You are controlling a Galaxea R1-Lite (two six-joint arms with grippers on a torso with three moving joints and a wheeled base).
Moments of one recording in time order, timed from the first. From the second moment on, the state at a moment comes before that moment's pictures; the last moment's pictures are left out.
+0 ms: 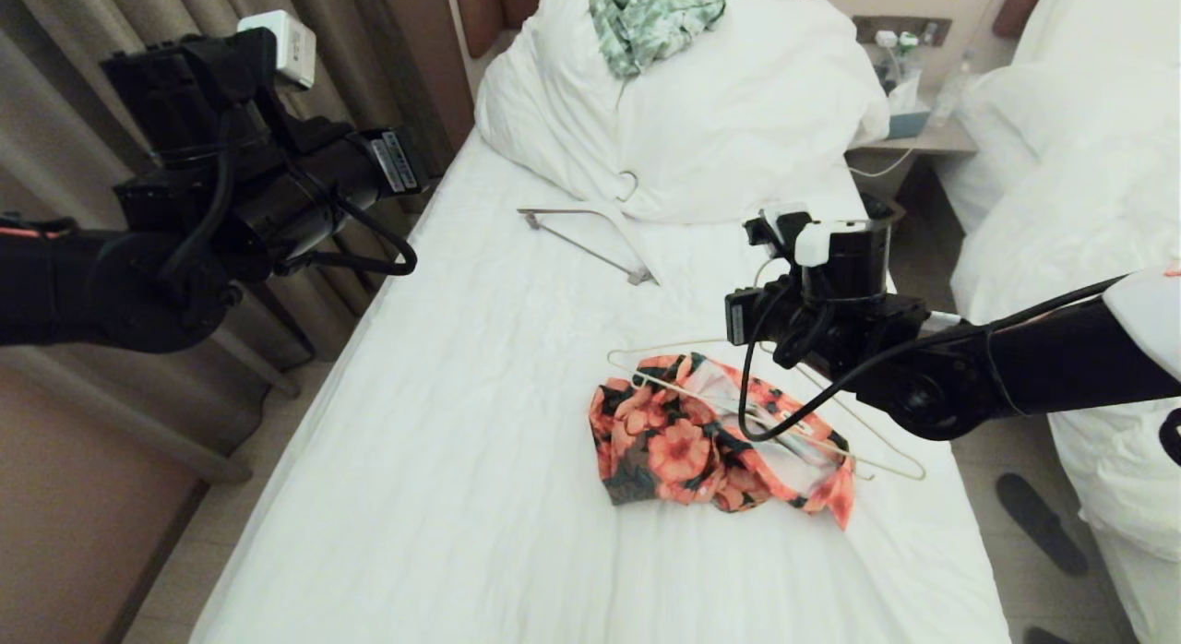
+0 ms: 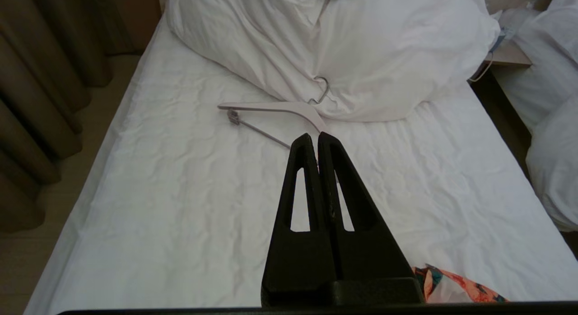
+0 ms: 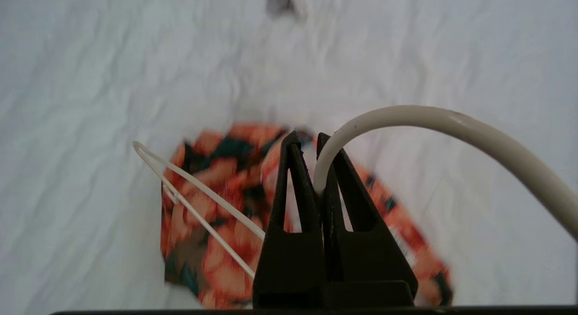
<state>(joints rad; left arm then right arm) -0.27 1.74 -1.28 -0.64 0.09 -0.04 0.51 2.05 -1.33 -0.55 -0.31 0.00</state>
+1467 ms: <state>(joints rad) -0.25 1.64 -1.16 -0.65 0.09 -0.04 0.50 2.09 -1.19 -0.42 -0.33 0.10</state>
